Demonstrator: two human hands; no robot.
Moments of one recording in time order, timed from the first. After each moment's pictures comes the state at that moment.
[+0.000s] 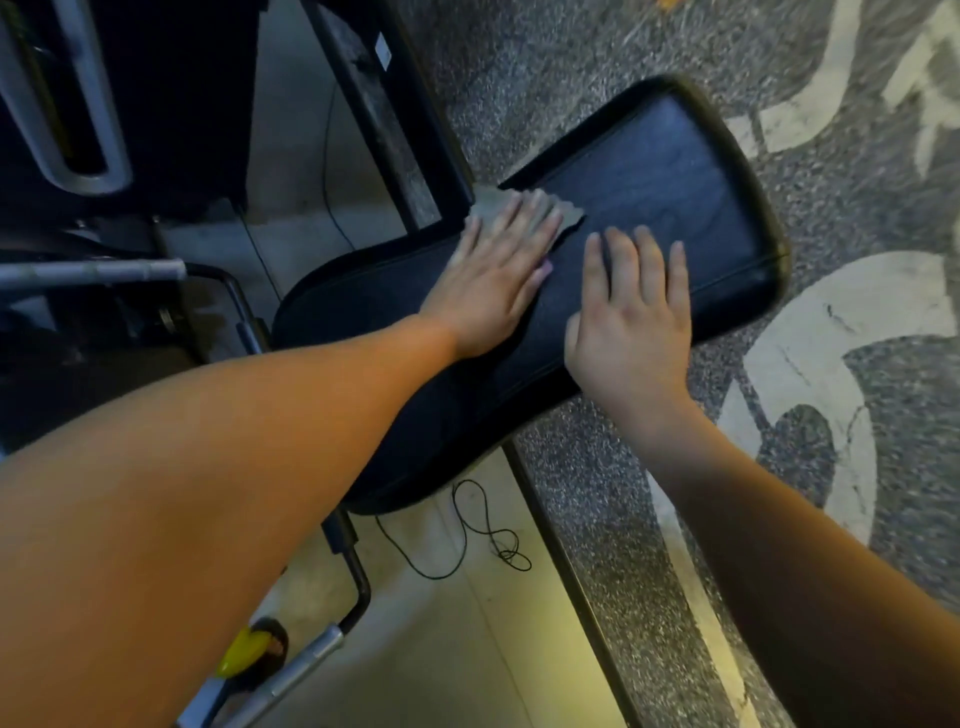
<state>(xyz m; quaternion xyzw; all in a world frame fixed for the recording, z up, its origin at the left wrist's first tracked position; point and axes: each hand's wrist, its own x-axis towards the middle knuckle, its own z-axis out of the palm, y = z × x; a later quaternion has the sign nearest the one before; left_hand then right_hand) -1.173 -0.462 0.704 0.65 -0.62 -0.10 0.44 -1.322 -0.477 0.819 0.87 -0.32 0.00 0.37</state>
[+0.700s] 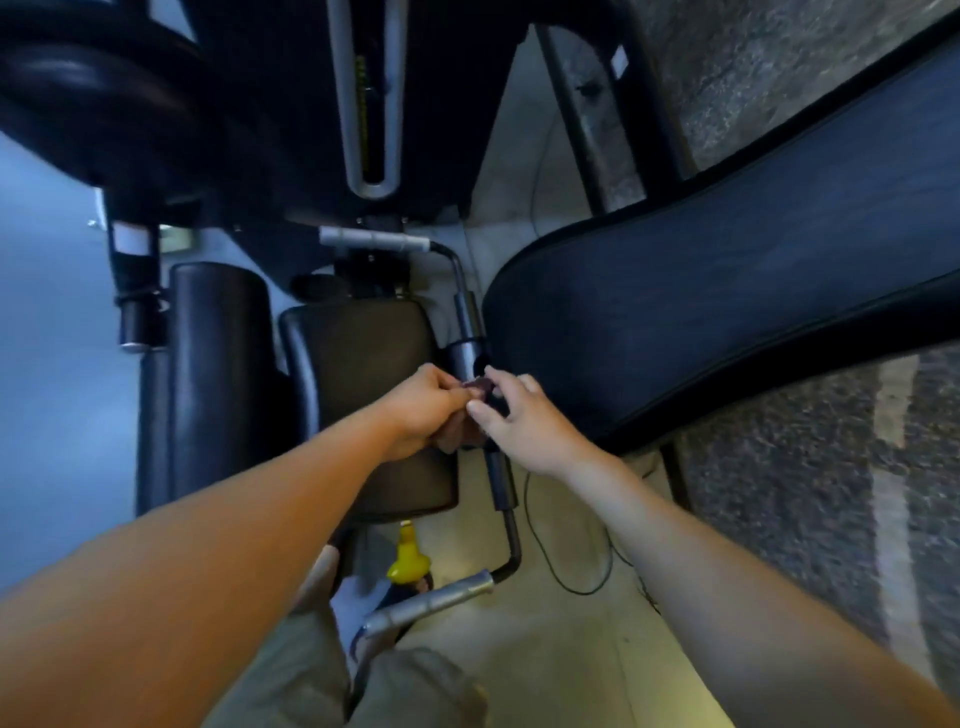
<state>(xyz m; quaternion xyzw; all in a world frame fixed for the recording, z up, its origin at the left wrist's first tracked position) -1.152 -0.182 0.596 0.64 -0.05 -0.58 0.50 -1.270 -0.307 0.634 0.85 -0.29 -0.21 -0.39</state>
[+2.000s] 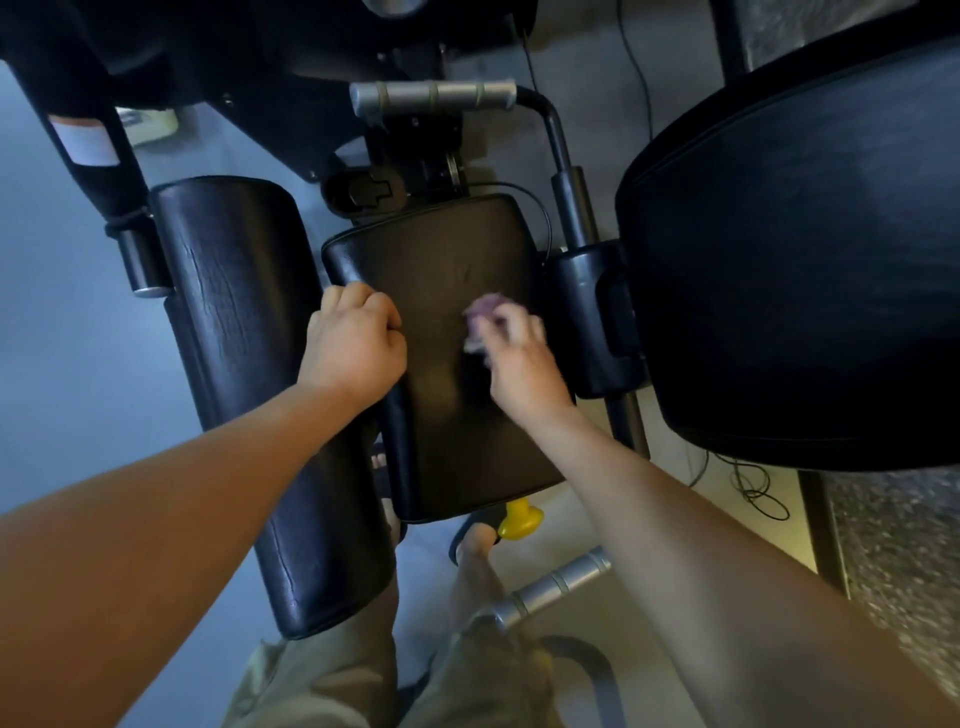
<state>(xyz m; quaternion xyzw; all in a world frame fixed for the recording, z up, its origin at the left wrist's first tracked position) -0.996 -0.076 0.432 0.90 -0.31 -0.26 0.14 -1.155 -0.229 0.377 0.95 -0.21 -0.08 -0.21</state>
